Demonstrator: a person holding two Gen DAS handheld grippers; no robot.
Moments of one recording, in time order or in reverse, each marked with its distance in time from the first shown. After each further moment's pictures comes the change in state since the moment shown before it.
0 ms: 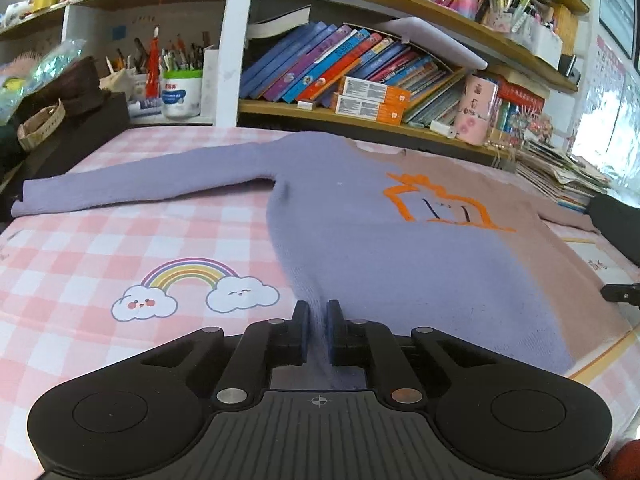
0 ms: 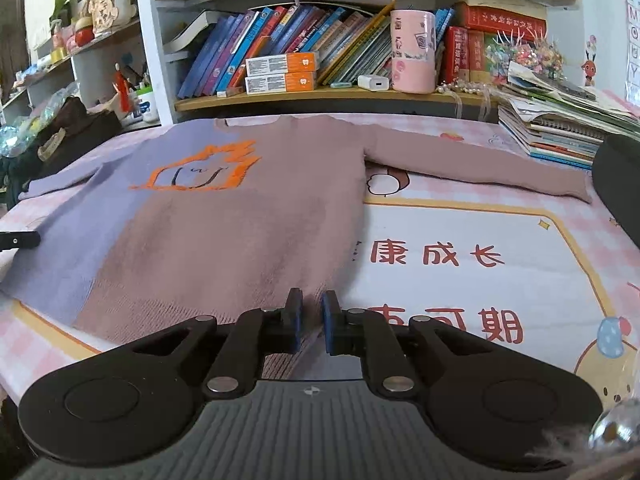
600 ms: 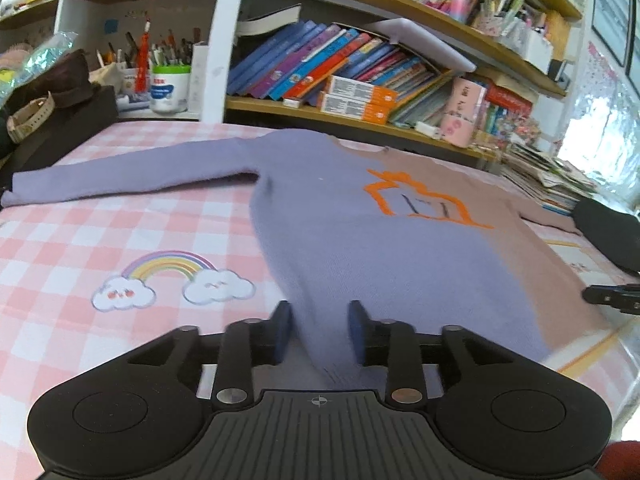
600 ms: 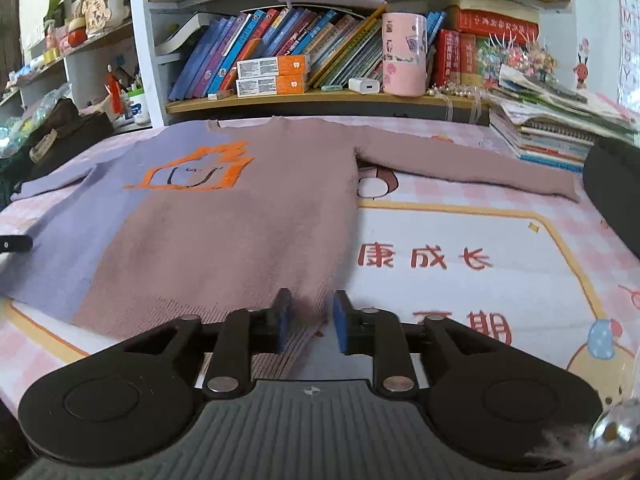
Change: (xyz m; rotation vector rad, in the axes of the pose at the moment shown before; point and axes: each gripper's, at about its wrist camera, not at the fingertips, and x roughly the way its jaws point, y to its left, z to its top) left arm -0.007 -0.006 -0.004 -0.022 0.006 -0.055; right arm -0.002 -0.002 -0.003 0.010 -0.008 -0.020
